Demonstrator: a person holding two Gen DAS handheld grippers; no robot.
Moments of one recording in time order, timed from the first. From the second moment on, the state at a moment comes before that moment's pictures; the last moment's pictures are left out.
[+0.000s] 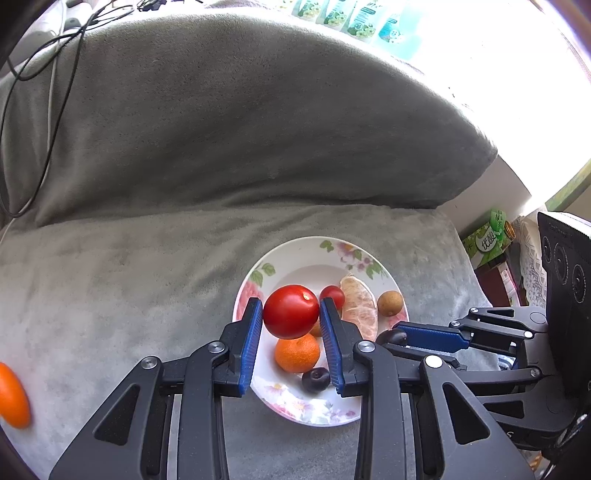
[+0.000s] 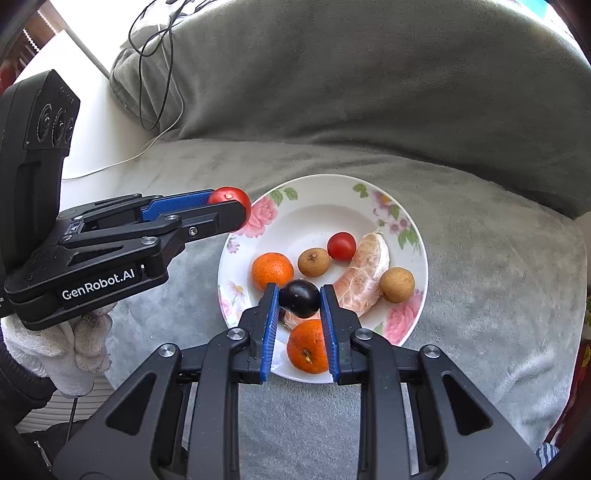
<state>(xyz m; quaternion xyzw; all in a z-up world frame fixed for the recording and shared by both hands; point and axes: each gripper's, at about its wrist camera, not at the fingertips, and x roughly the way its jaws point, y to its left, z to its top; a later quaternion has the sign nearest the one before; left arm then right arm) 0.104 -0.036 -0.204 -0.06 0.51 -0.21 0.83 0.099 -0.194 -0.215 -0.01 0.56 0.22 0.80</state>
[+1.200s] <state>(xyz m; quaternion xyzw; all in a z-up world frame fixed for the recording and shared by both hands) 0.093 -0.029 -0.183 -0.05 0.49 -0.19 0.85 0.092 -0.192 -0.197 -0.02 0.54 0.21 0.82</state>
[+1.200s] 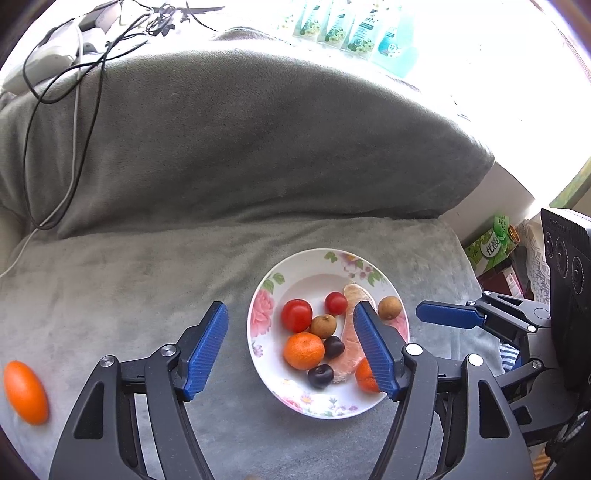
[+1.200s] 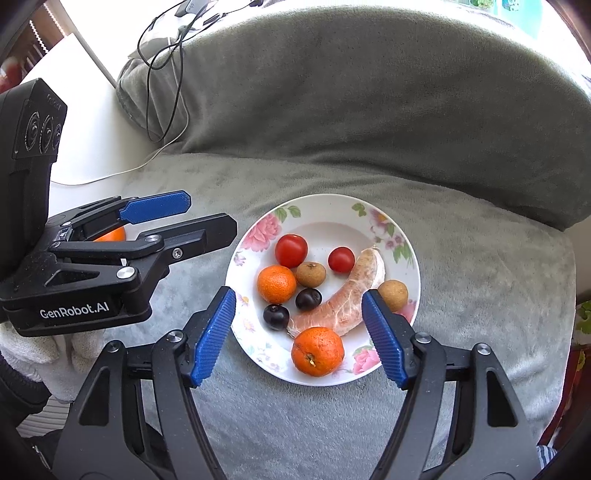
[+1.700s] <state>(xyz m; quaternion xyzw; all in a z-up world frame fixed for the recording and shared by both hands) 0.078 0.019 -0.175 -0.07 0.48 -0.15 0.86 0.096 -0.159 -0.190 -0.04 0.53 0.23 0.82</state>
